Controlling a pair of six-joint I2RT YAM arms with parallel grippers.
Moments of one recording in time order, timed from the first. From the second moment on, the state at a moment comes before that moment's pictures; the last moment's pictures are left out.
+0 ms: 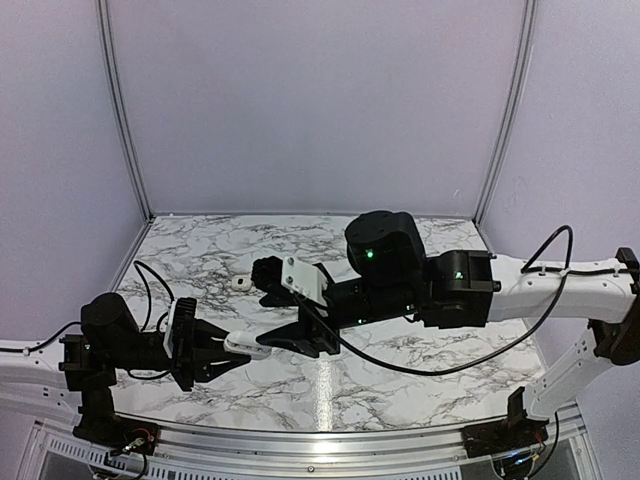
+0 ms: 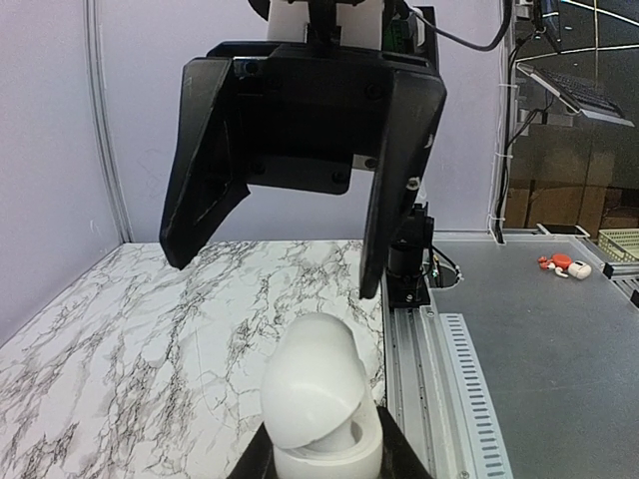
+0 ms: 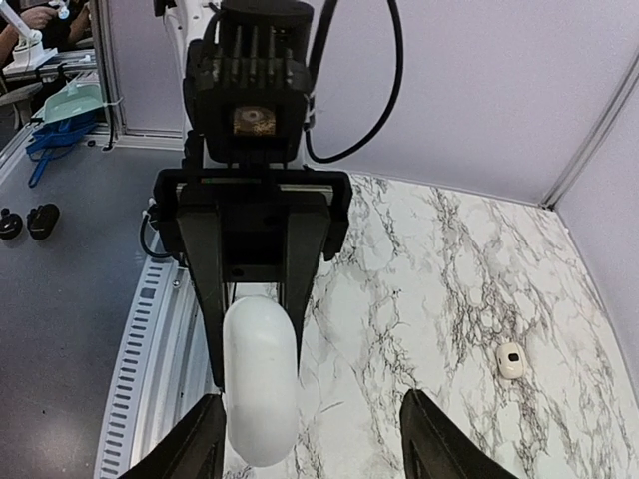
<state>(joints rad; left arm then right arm) -1.11 0.74 0.31 0.43 0.36 0.04 1.29 1.47 1.28 -0.20 -0.21 -0.26</state>
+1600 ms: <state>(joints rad) -1.11 0.81 0.33 0.39 0.27 0.04 1.33 1.54 1.45 -0.39 -0.17 -0.29</state>
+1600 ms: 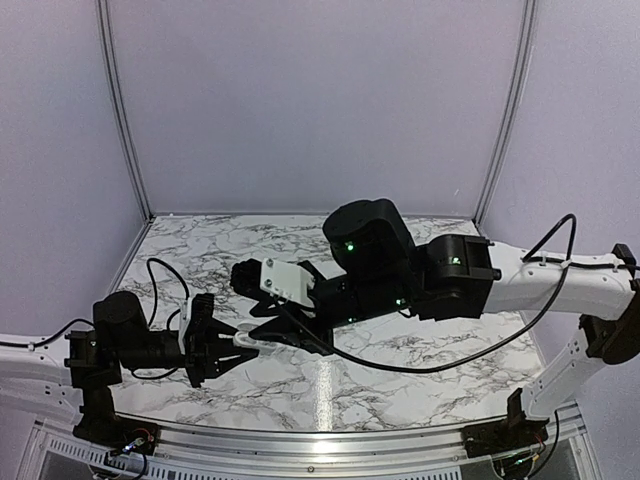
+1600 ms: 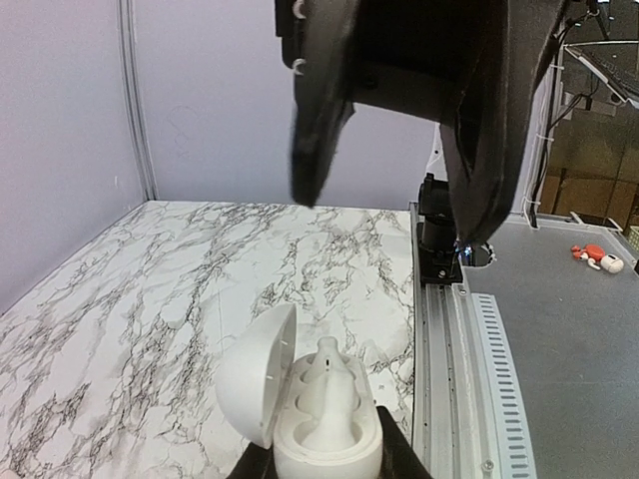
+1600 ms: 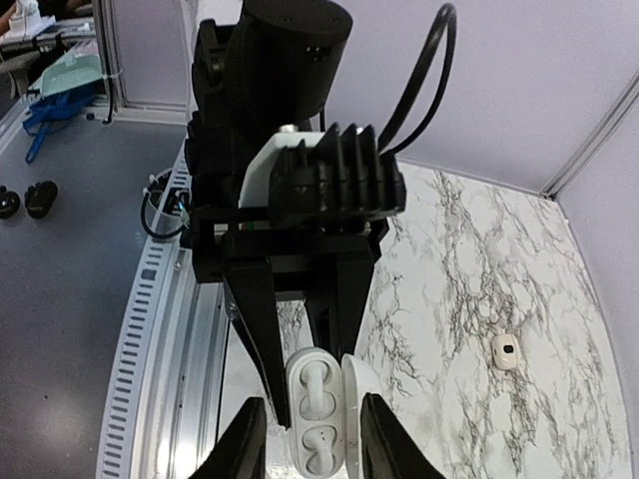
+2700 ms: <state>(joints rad) -1.11 0.90 0.40 0.31 0.26 0.02 1.39 1.69 1.60 -0.62 0.13 -0.37</state>
